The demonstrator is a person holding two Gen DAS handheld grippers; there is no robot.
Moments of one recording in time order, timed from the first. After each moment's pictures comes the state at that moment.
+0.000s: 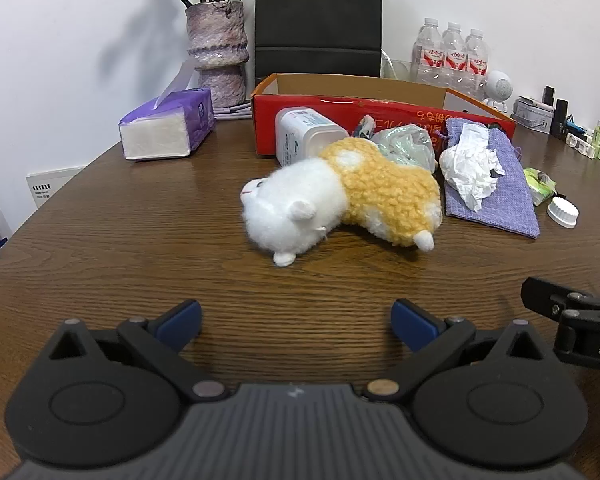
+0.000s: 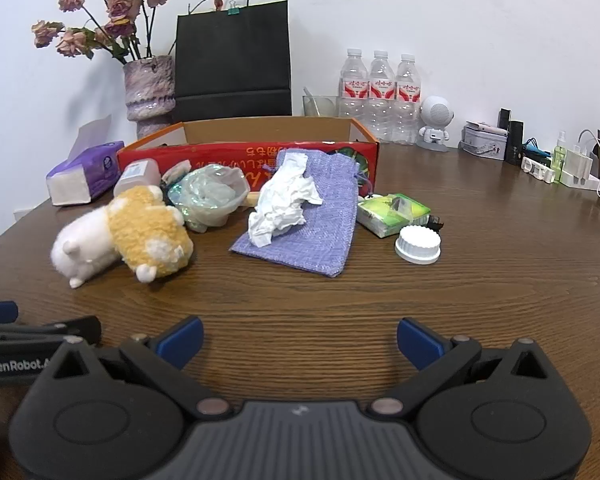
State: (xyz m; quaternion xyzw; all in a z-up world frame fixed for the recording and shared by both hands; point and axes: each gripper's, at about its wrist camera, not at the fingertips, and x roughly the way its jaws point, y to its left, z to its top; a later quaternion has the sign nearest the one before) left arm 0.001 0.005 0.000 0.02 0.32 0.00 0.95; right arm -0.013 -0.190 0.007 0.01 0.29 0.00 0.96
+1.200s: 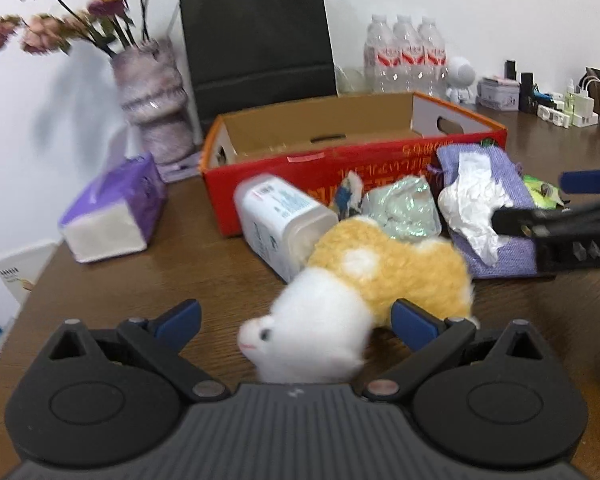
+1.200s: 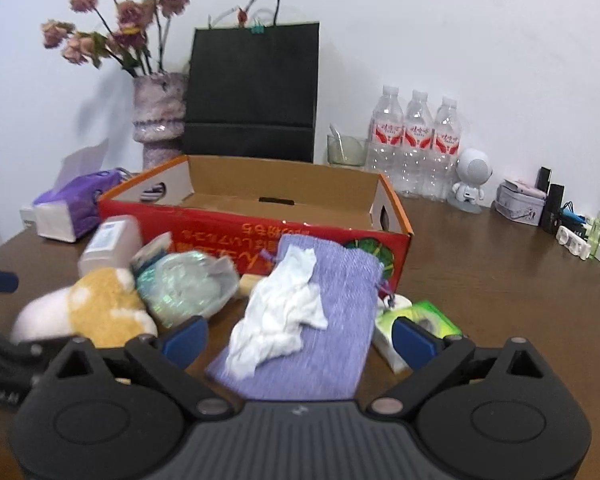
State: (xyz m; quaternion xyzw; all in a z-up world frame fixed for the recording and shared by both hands) left arm 0.087 0.006 0.025 0.10 0.31 -0.08 0.94; right arm 0.090 -0.189 0.039 -0.03 0.26 0.04 0.96
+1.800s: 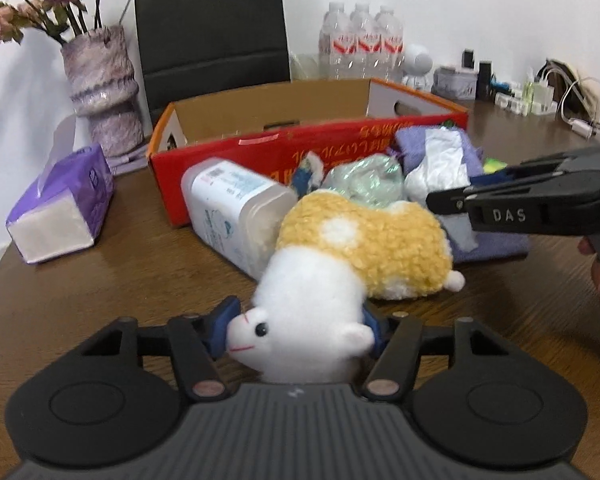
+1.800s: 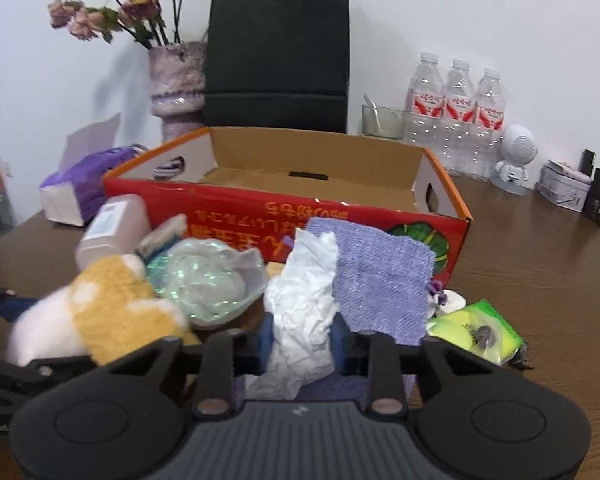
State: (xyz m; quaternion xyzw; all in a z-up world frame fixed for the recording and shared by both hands) left arm 0.088 0.006 0.014 0.10 0.30 -0.15 0.94; right arm 0.120 -0.184 0.019 -0.02 0.30 0.09 0.95
